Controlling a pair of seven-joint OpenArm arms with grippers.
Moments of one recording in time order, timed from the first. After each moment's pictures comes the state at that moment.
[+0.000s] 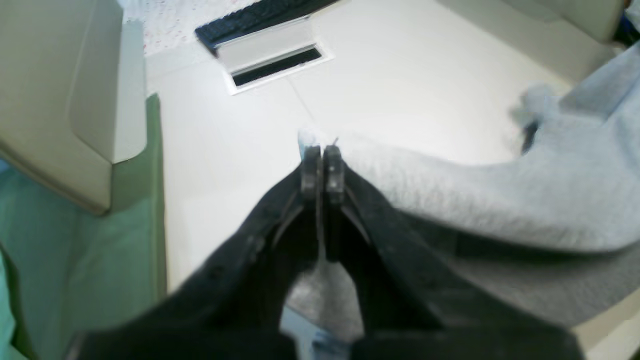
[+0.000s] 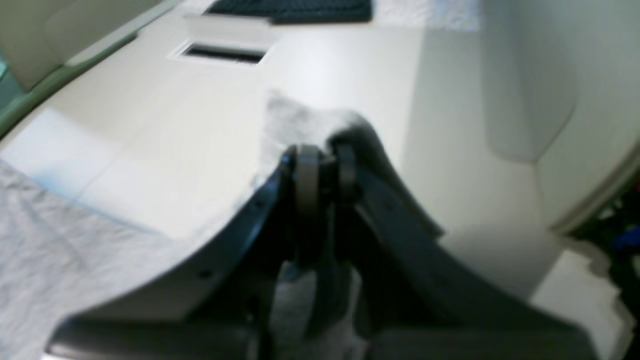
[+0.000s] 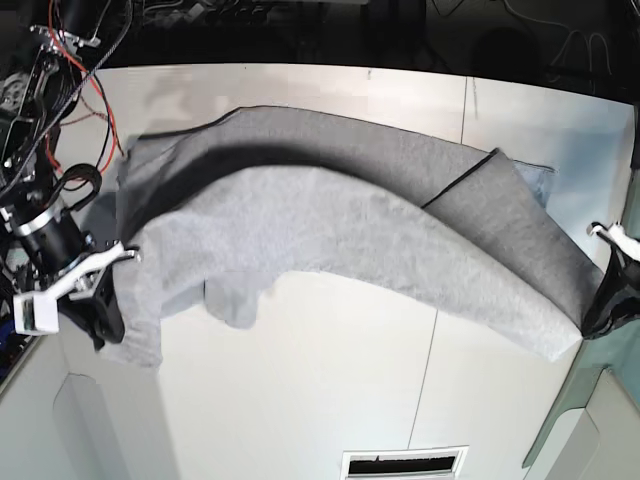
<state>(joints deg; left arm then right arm) 5.4 -32.3 -27.5 101.4 -39.7 -39.6 35.5 3.0 6.9 20.4 98.5 18.4 29.6 -31.7</state>
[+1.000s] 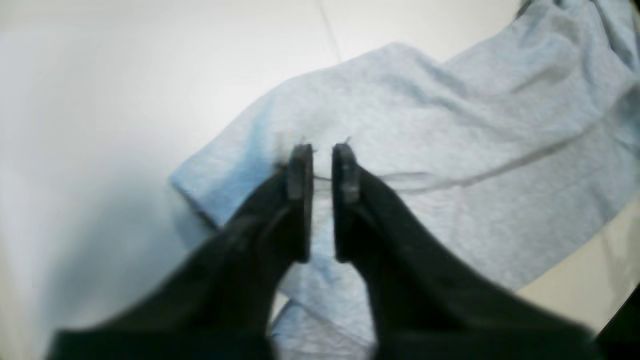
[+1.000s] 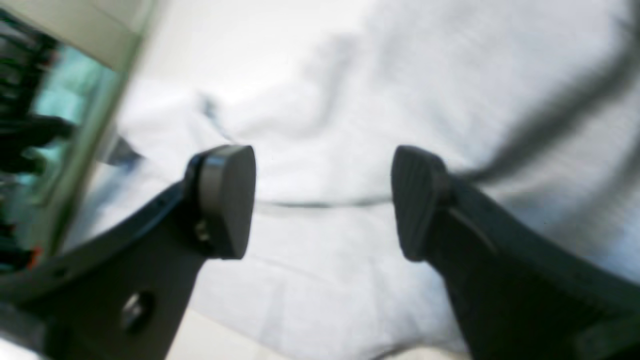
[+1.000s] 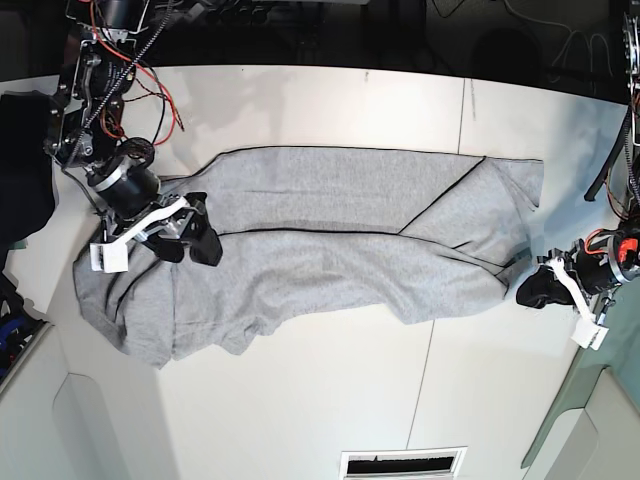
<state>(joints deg) -14.1 -36.0 0.1 62.1 -45.1 -39.0 38.0 -2.9 -0.3 19.0 83.8 32.4 30.2 -38.7</state>
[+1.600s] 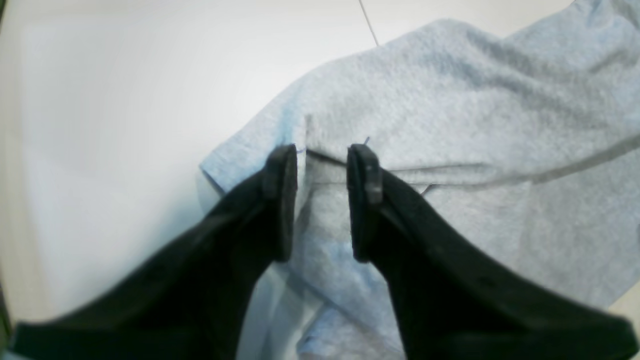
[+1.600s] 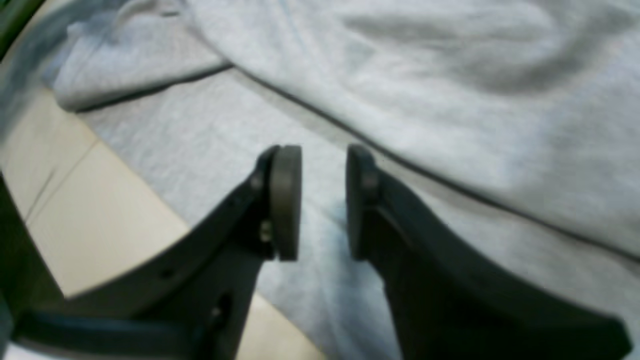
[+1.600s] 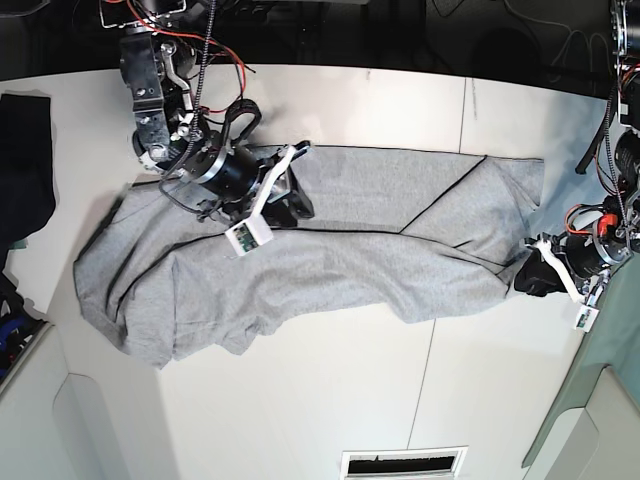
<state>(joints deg) -11.3 -33.7 0.2 61.1 -29.6 -34.3 25.0 -3.3 -0.2 -9.1 80.3 7.1 28.2 -26.0</state>
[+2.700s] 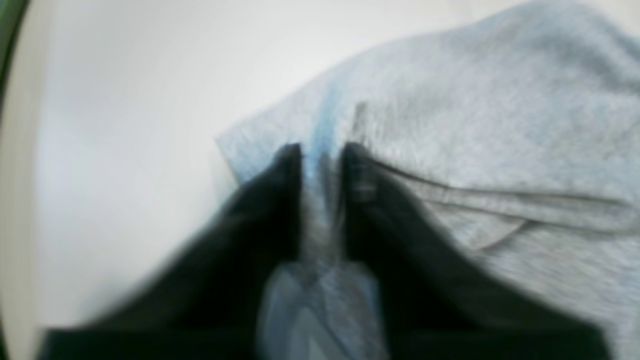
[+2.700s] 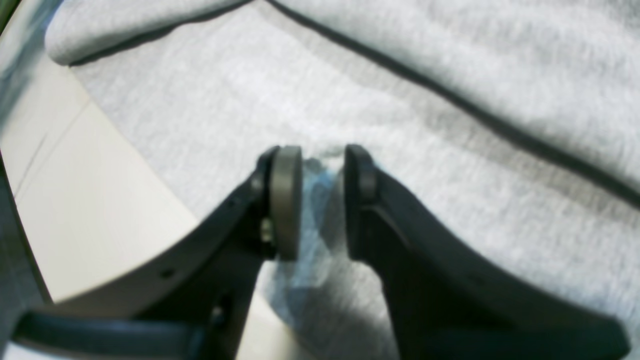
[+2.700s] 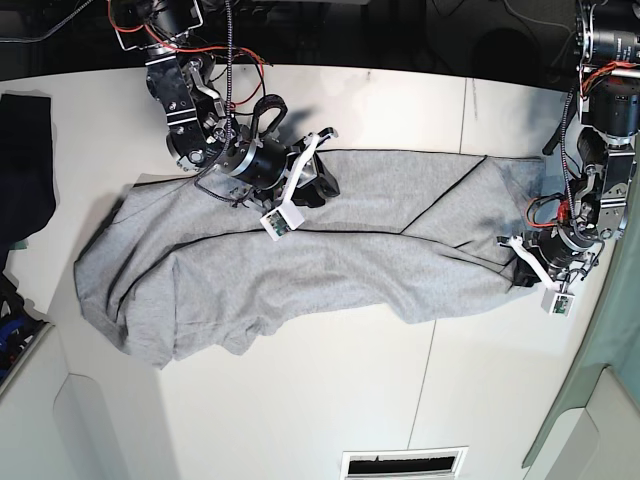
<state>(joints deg) -13.4 -25.9 0.2 52.2 -15.2 -20.5 13.2 1.5 -0.3 -14.9 65.3 6.5 26.9 -20.6</state>
